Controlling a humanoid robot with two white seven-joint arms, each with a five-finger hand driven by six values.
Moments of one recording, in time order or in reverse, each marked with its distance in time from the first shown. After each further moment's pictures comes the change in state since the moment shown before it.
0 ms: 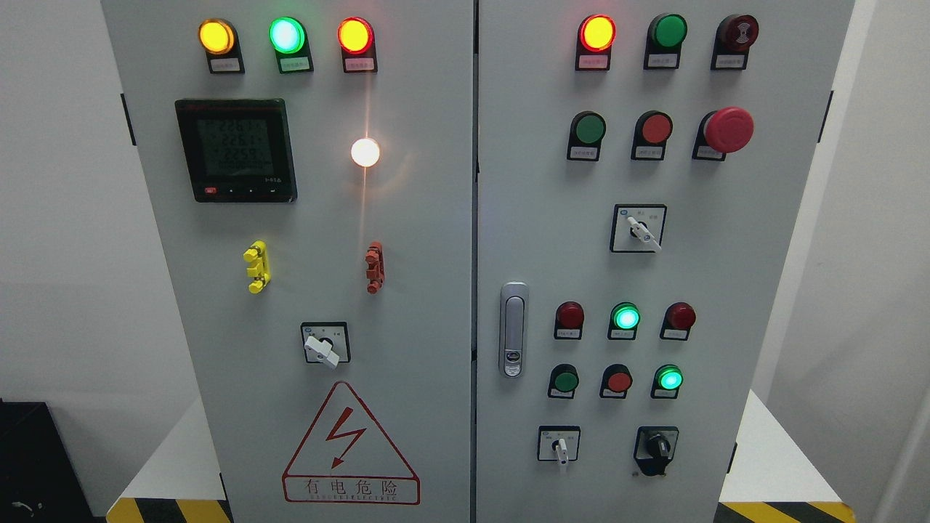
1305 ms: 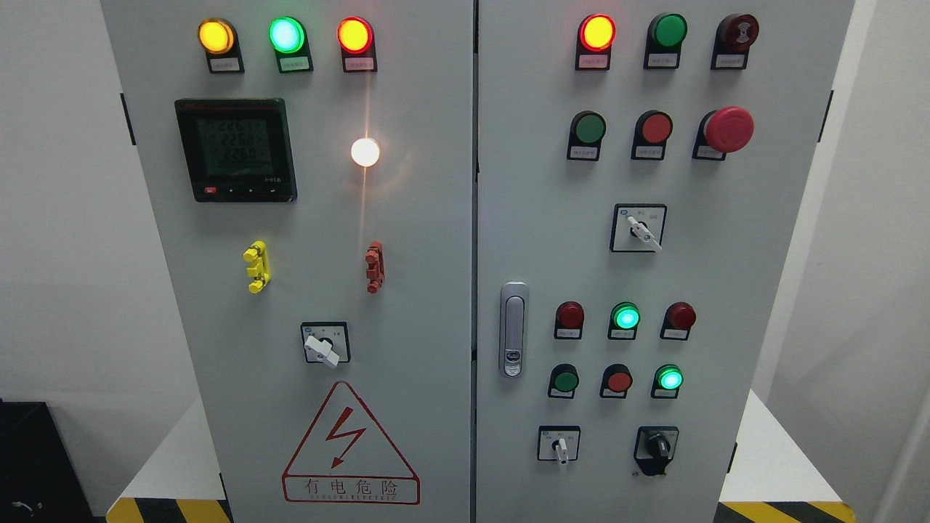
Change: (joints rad) left arm 0.000 0.000 0.000 0.000 0.000 0.000 0.000; right arm 0.003 -0.028 -0.020 -0.611 0.661 0.058 -0.034
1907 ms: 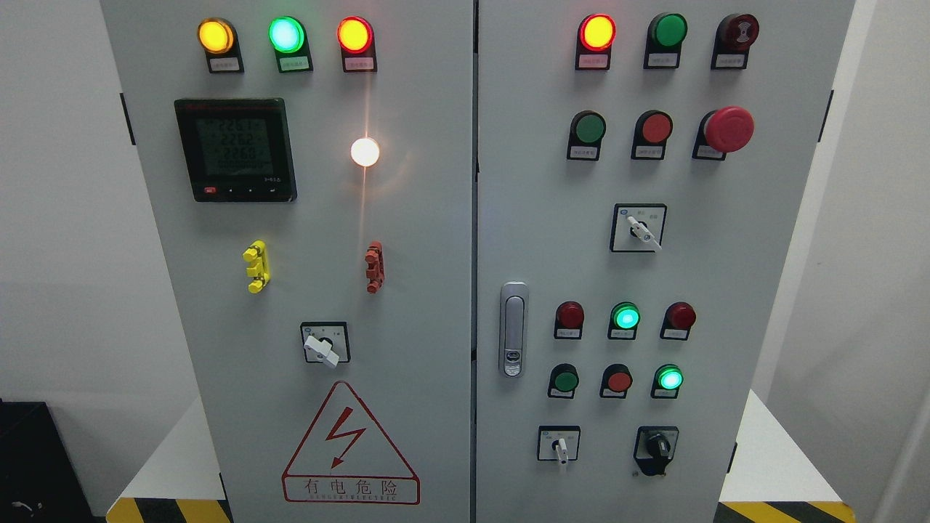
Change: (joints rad) left arm 0.000 0.000 0.000 0.000 0.000 0.000 0.000; right arm -0.002 -0.003 -0.001 -0.329 0.238 -0.002 -0.027
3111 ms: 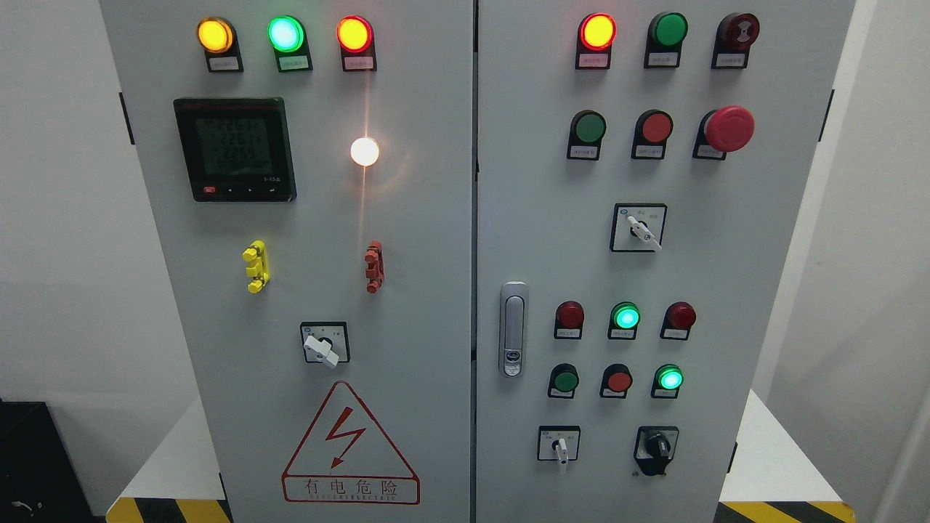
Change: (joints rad) left arm 0.000 0.000 0.000 0.000 0.000 0.000 0.000; right arm -0.254 0.039 -0.045 -0.470 0.418 0.133 0.222
